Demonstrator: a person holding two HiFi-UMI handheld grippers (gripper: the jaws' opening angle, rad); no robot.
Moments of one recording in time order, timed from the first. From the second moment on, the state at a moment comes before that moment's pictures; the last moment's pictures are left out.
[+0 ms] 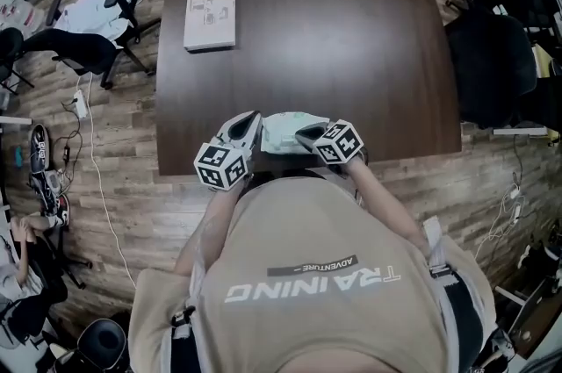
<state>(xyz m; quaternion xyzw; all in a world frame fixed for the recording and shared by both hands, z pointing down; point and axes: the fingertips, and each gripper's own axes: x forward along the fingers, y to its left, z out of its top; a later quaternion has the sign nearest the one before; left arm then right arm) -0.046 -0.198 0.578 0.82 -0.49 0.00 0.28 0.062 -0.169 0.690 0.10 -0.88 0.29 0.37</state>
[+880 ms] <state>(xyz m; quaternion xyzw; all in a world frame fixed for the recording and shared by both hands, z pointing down) -0.038 -0.201 0.596 0.83 -0.48 0.02 0.30 0.059 -0.162 0.718 0.08 -0.87 0.23 0.43</state>
